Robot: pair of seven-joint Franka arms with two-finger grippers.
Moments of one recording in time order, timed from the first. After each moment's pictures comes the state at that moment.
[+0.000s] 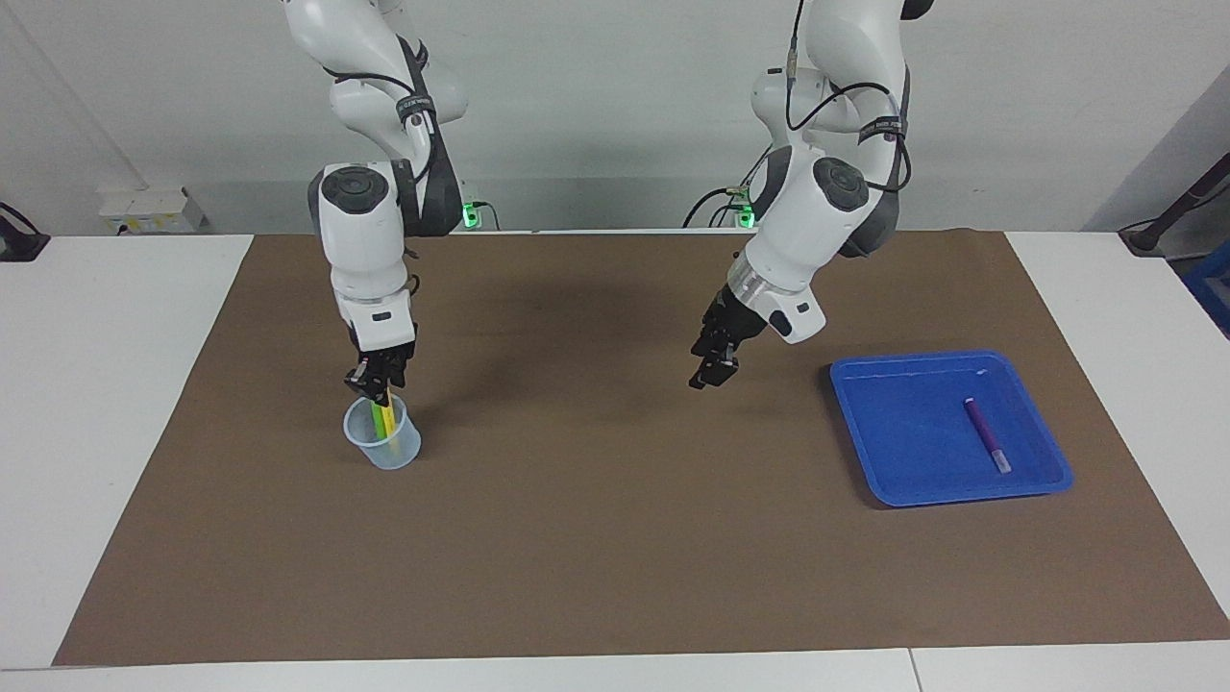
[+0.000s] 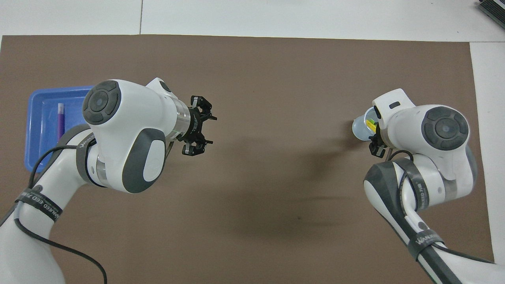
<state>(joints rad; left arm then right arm) -0.30 0.18 -0.17 -1.88 -0.33 2.24 -1.60 0.16 0.07 -0.03 -2.12 -0.24 2.34 -0.91</state>
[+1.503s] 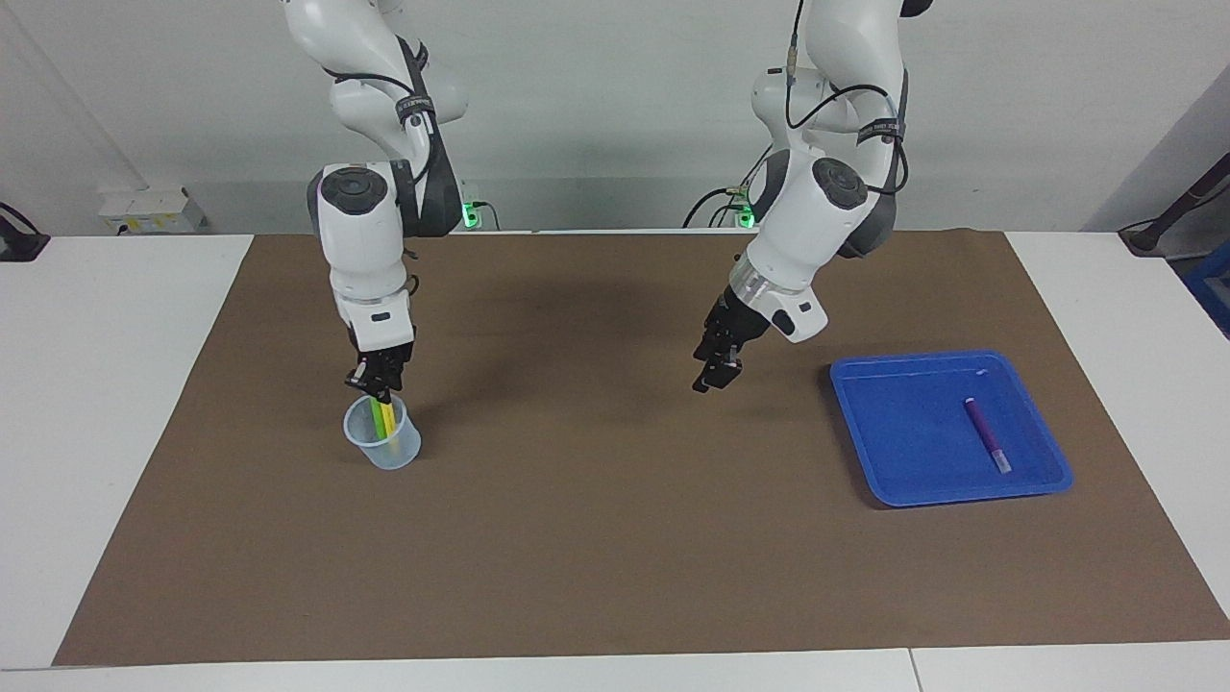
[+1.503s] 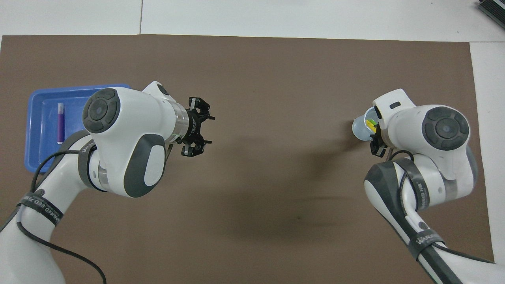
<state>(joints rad) -0.30 0.17 -0.17 -1.92 -0.33 2.31 -1.60 0.16 0.07 -0.03 -2.12 -0.24 2.34 -0.91</state>
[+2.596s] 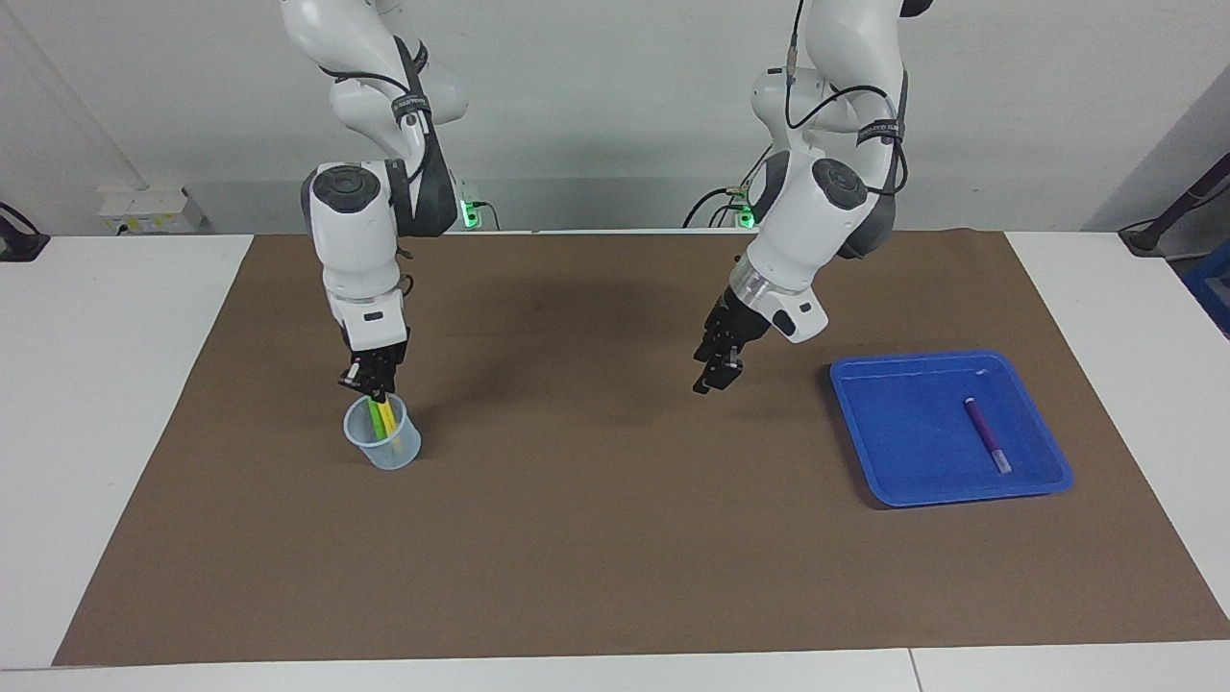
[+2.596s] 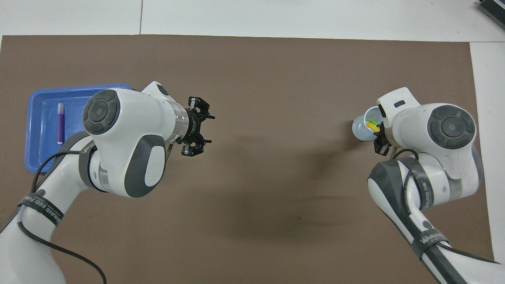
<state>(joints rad) -0.30 0.17 -0.17 -1.93 -0.33 2.32 -1.60 0.15 0.07 -0.03 -2.11 -0.24 2.32 -0.92</state>
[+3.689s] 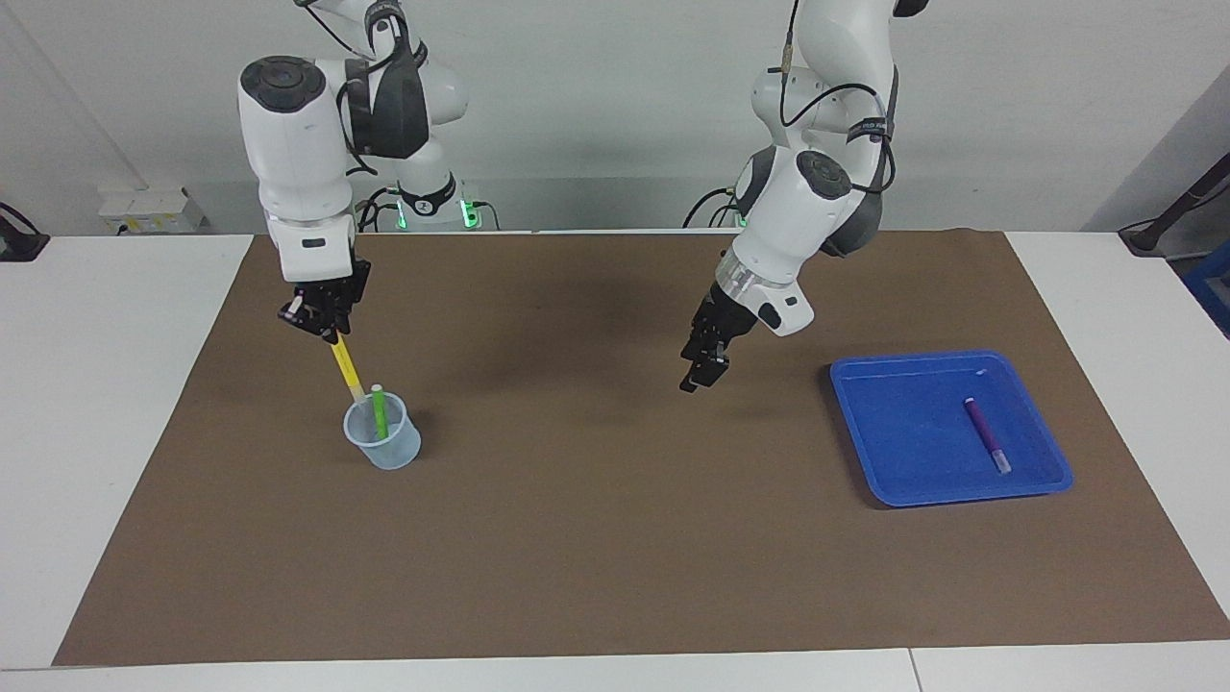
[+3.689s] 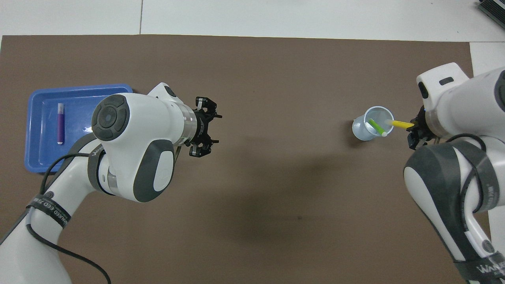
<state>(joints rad) -0.33 0.16 -0.17 -1.93 -0.33 2.36 -1.62 0.14 -0.04 -0.04 -1.85 -0.18 1.87 -0.92</state>
